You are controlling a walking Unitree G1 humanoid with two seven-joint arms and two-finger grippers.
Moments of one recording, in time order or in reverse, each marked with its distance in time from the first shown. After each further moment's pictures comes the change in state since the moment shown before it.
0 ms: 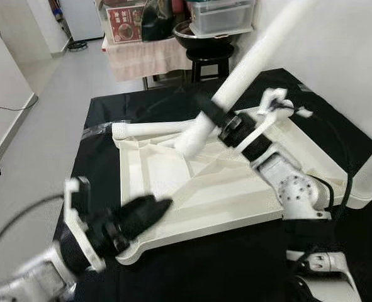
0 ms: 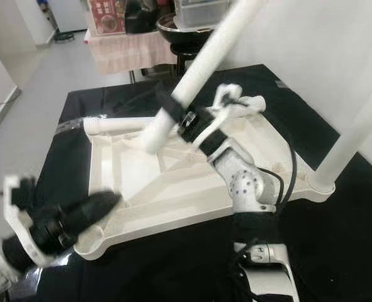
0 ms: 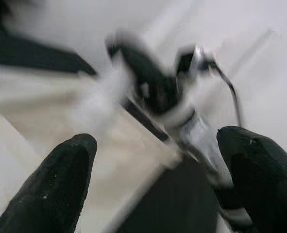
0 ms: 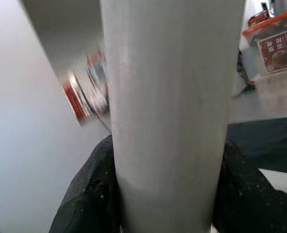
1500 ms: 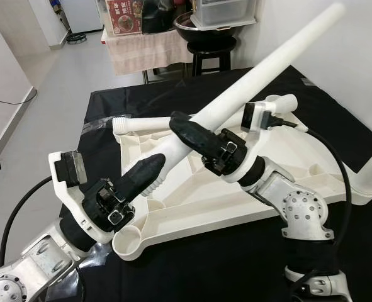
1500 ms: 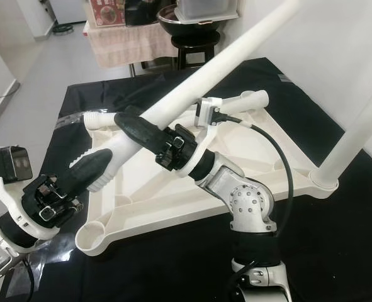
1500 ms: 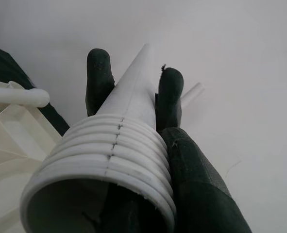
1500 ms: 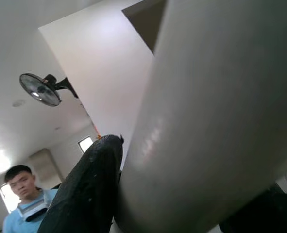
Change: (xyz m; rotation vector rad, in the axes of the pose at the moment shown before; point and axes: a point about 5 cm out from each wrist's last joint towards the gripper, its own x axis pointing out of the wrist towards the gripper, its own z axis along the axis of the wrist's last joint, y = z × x) left arm 0.007 -0.021 -0.022 -0.396 -0.056 -0.215; right arm -0.007 0.068 -0.001 0.529 -0.138 0.500
